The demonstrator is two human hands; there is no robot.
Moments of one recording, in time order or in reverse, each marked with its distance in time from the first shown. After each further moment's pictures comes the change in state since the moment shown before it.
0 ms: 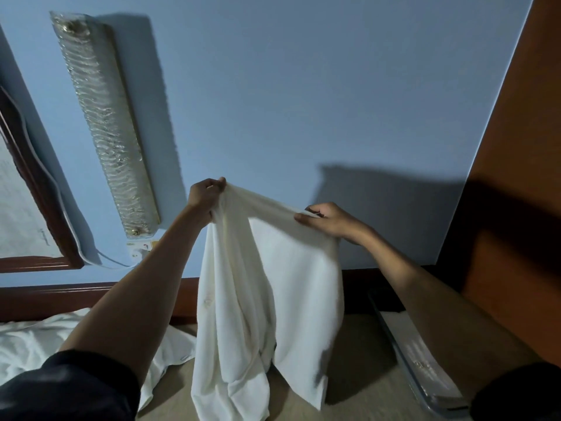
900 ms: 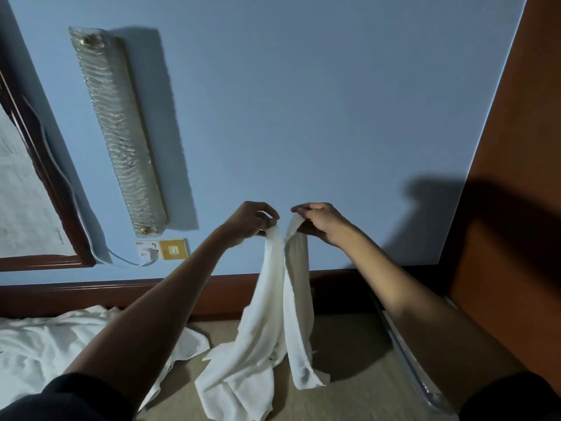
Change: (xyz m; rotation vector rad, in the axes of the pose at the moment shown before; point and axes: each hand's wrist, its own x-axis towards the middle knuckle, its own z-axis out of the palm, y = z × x) left_hand -0.086 -0.008 0.035 0.310 -0.556 0.157; right_hand -0.008 -0.030 0.028 0.612 0.190 0.280
